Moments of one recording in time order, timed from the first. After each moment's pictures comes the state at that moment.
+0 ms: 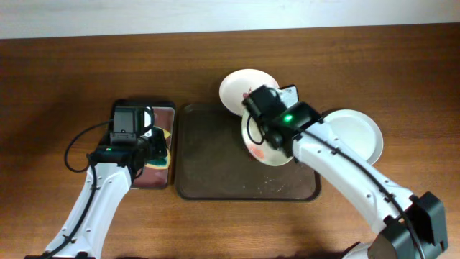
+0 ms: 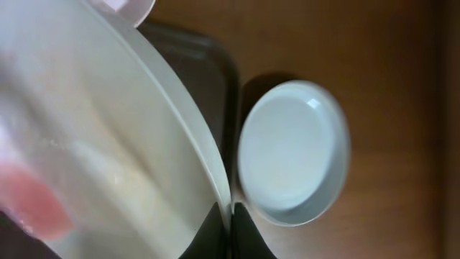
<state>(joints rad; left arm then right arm) -0.06 1.39 0.87 -0.52 0.02 -0.19 0.61 1.65 1.38 -1.09 0.67 0.39</state>
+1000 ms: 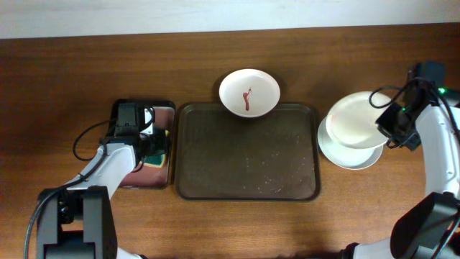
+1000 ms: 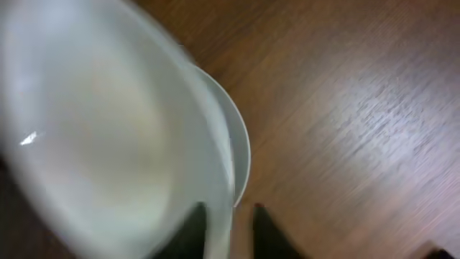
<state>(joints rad) -0.01 1.69 0.87 -0.31 0.01 -0.09 -0.34 1.64 1.38 -1.12 0.13 0.49</state>
